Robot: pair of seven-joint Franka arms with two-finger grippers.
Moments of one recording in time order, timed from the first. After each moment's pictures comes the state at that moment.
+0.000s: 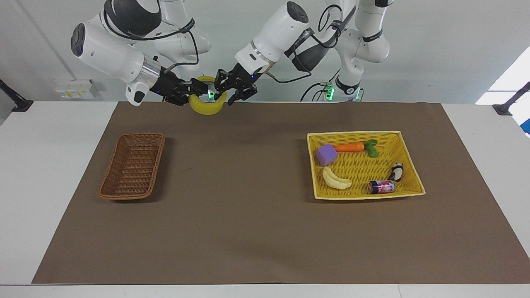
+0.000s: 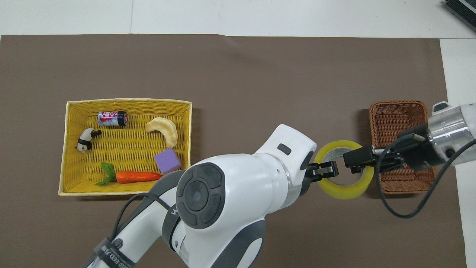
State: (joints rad) left arm -0.61 0.13 -0.29 -1.71 -0.49 2.36 -0.76; right arm 0.10 -0.10 -0.13 -1.88 0.60 1.49 0.00
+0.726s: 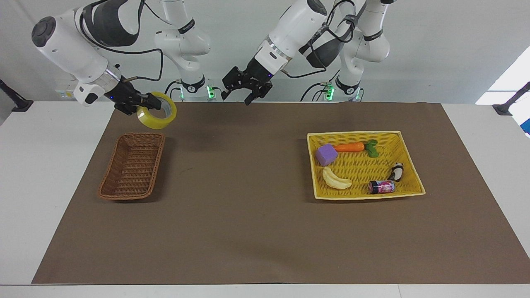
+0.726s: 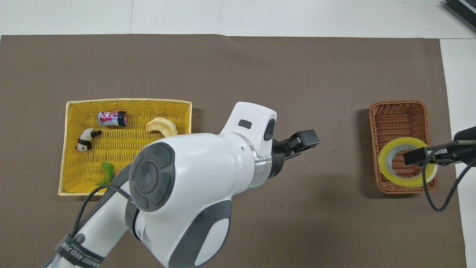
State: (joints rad) left arm -0.52 0.09 -0.26 -1.72 -0.49 2.30 -0.91; right arm -0.04 -0.08 -0.14 -1.90 0.15 1.62 -0.22
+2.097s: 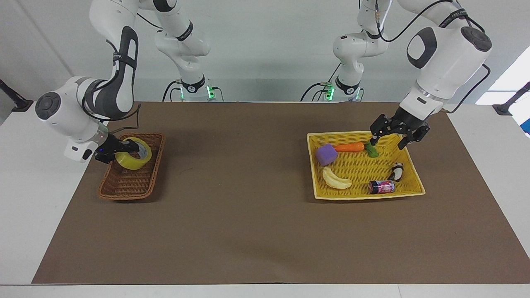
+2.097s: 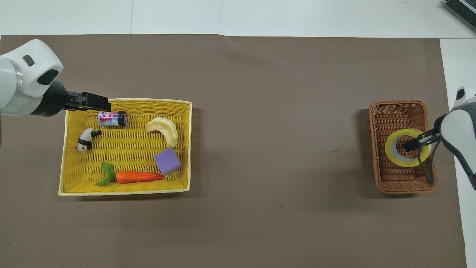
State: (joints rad) left arm 0.12 0.03 -0.24 -1.70 -0.12 1.82 0.05; right arm -0.15 0.24 -0.14 -1.86 0.05 1.90 -0.68
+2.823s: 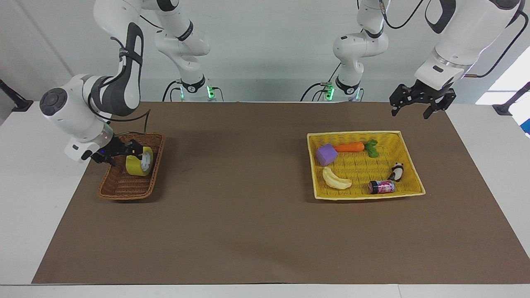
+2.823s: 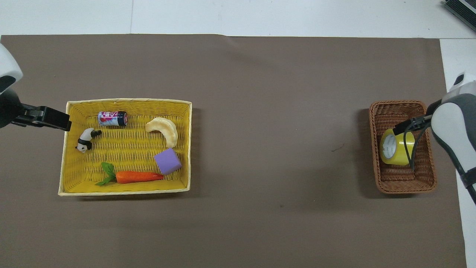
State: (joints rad) left arm 0.15 0.02 -0.24 -1.54 -0.01 1.52 0.06; right arm -0.06 0.23 -0.12 -1.78 0.06 1.91 -0.41
